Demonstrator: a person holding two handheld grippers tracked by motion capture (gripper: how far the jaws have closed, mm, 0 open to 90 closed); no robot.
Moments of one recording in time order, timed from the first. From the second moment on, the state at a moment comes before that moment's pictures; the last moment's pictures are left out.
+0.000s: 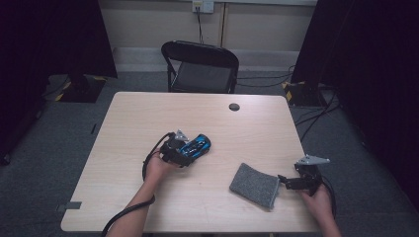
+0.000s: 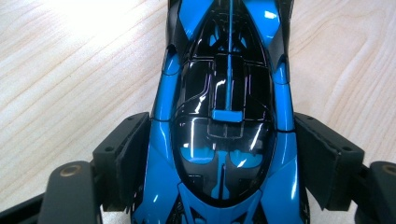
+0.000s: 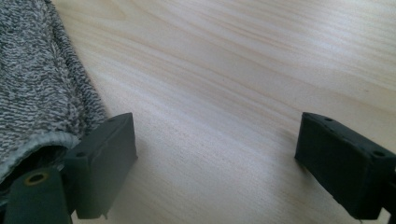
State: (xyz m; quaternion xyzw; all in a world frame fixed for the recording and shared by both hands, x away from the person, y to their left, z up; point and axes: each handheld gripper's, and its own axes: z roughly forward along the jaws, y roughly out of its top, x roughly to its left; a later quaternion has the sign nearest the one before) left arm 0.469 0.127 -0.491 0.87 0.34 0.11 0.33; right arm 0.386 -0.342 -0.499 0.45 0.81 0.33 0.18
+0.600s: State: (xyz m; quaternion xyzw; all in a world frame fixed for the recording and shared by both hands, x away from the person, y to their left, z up) left arm 0.480 0.115 -0.483 0.88 0.33 0.12 0.33; right arm 0.386 -0.342 -0.499 0.45 0.81 0.33 0.18
